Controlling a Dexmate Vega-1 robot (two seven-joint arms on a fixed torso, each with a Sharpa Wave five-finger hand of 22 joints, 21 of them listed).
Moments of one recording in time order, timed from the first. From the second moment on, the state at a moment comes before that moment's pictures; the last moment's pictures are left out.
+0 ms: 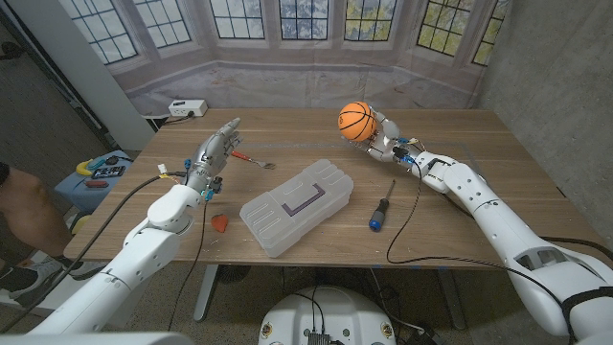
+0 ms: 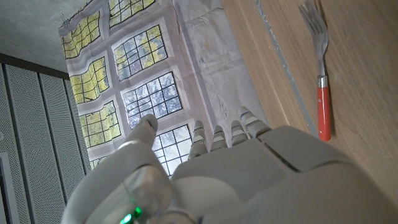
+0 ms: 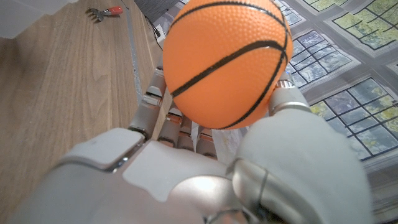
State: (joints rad) left arm 1.14 0.68 0.18 -1.66 -0.61 -0.28 0.04; left_hand 0.40 0.16 0.55 -0.09 0.18 0.13 0.01 0.19 0.18 -0.04 0.07 0.21 0.19 -0.05 0.13 0.18 0.17 0.09 0.08 0.20 0.17; right arm -0.68 -0.42 -0.25 -1.26 1.18 -0.39 0.40; right_hand 0.84 -0.07 0.35 -0.15 0.18 0.25 0.09 0.24 0.26 0.14 0.14 0.75 0.61 0.46 0.04 0.37 0.61 0.70 0.10 0.33 0.19
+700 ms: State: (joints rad) left arm 1.11 0.67 0.19 -1.64 -0.62 -0.28 0.01; left_hand 0.40 0.16 0.55 -0.09 0.18 0.13 0.01 0.19 0.18 -0.04 0.07 0.21 0.19 -0.05 0.13 0.18 0.17 0.09 0.08 0.20 0.17; right arm -0.65 -0.38 -0.26 -1.23 1.18 -0.40 0.38; right_hand 0.89 -0.05 0.36 -0.16 0.18 0.32 0.11 0.25 0.26 0.20 0.13 0.78 0.61 0.50 0.02 0.40 0.62 0.73 0.07 0.34 0.19
